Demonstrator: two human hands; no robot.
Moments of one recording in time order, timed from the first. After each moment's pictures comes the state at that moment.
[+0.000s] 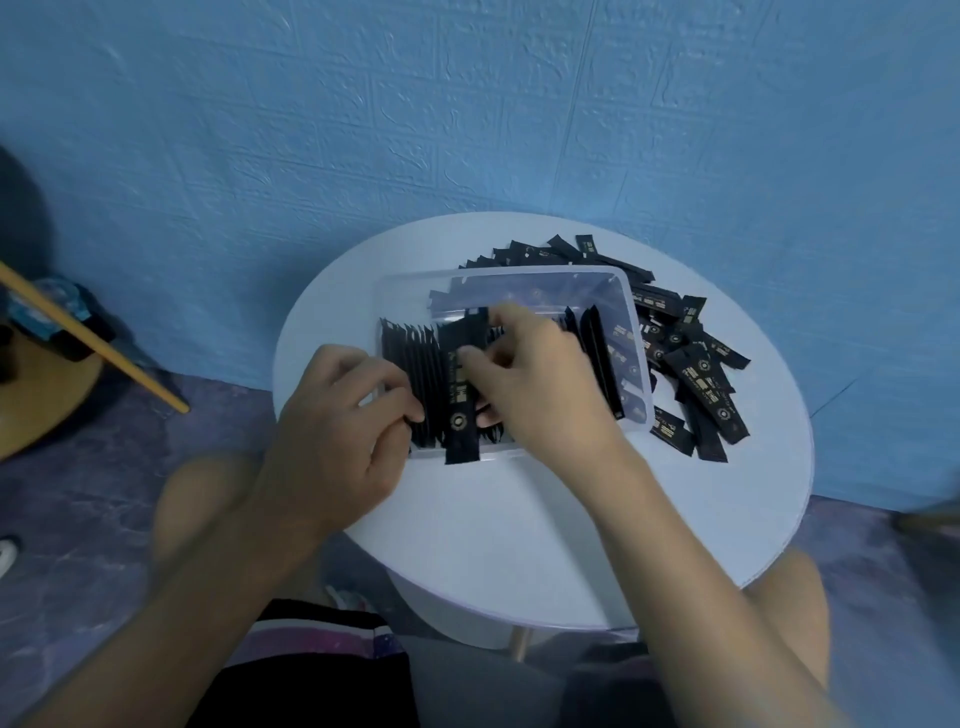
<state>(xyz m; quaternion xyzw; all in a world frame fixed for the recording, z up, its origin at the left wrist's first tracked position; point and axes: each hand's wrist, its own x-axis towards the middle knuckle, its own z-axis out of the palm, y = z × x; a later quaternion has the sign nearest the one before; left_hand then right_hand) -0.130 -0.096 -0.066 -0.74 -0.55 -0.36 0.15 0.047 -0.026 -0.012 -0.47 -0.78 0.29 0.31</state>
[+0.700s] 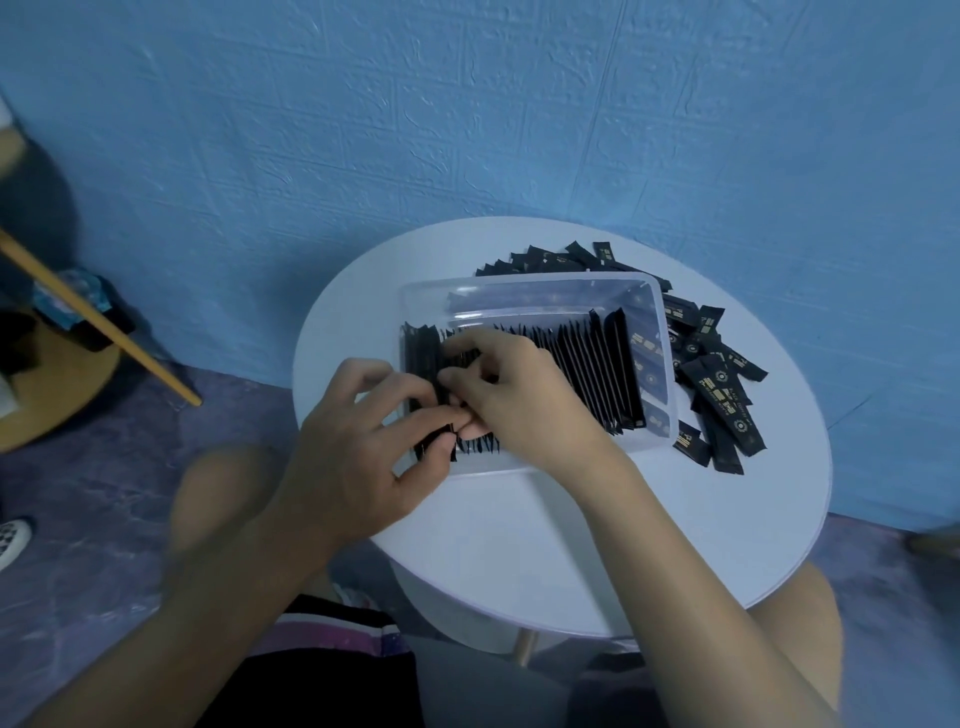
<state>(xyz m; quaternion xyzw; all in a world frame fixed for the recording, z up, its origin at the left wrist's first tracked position) -0.128 -0.103 -0.074 -0.75 -0.53 -0.36 0.18 0.030 -0.019 -0.026 -0.41 -0.76 0.44 0.26</state>
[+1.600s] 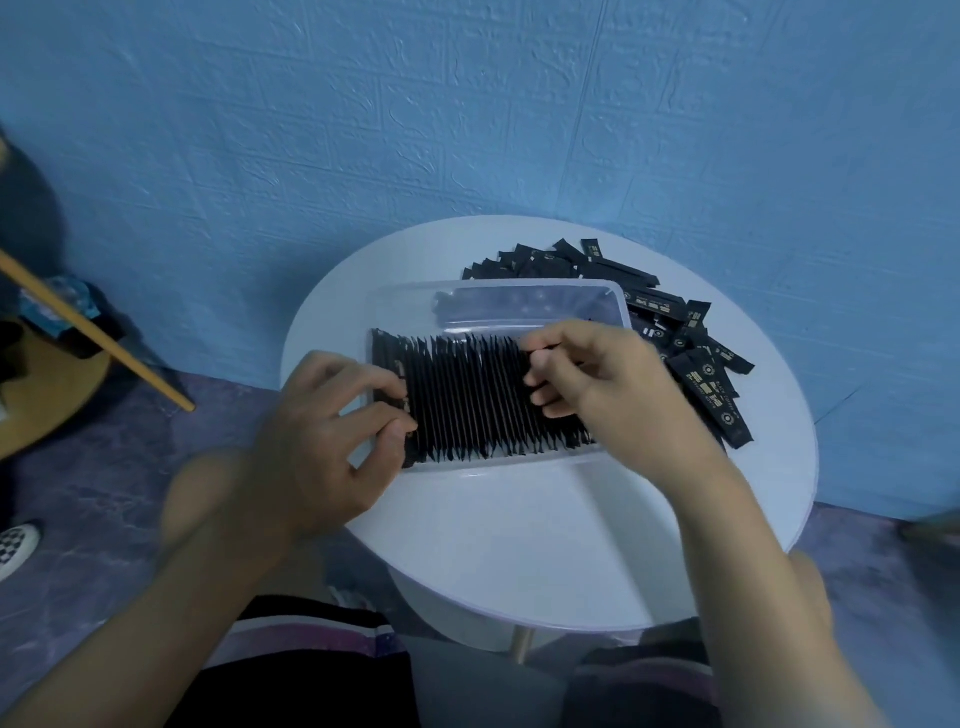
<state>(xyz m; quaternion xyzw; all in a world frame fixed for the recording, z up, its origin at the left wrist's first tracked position) -0.142 -0.104 -0.067 -0.75 -0.51 -0.39 0.18 0.101 -0.017 -0.012 -0.43 -0.72 0.43 0.34</state>
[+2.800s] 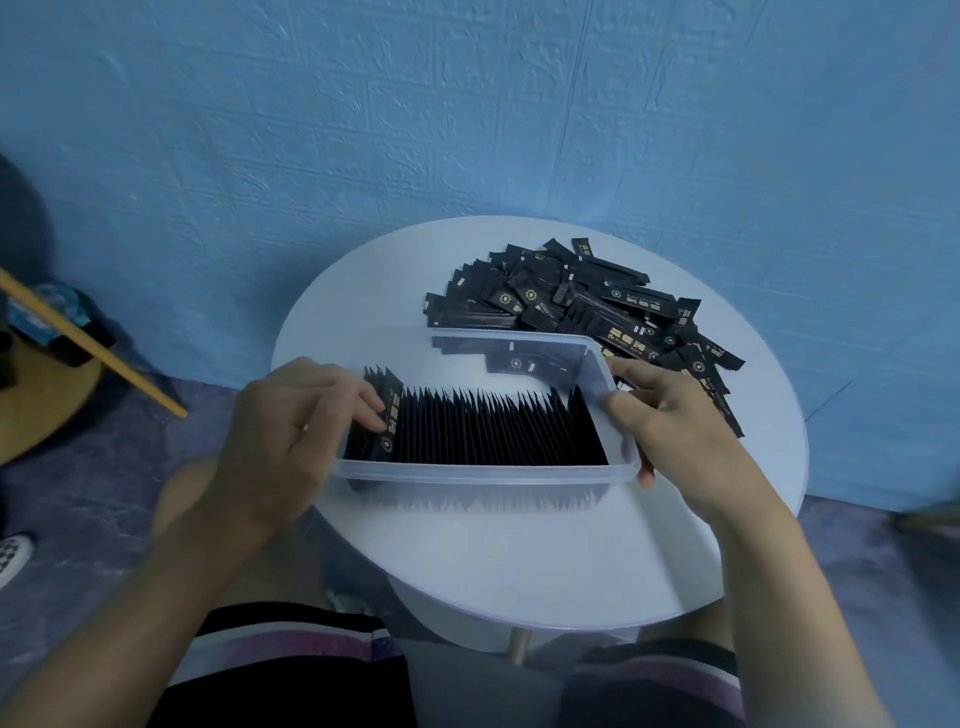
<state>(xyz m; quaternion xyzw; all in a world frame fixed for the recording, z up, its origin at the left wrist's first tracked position) -0.158 -0.100 -0.063 -0.69 -0.53 -0.49 -0.02 0.153 -0.025 -0.023 -0.51 -0.65 0.45 0.33</state>
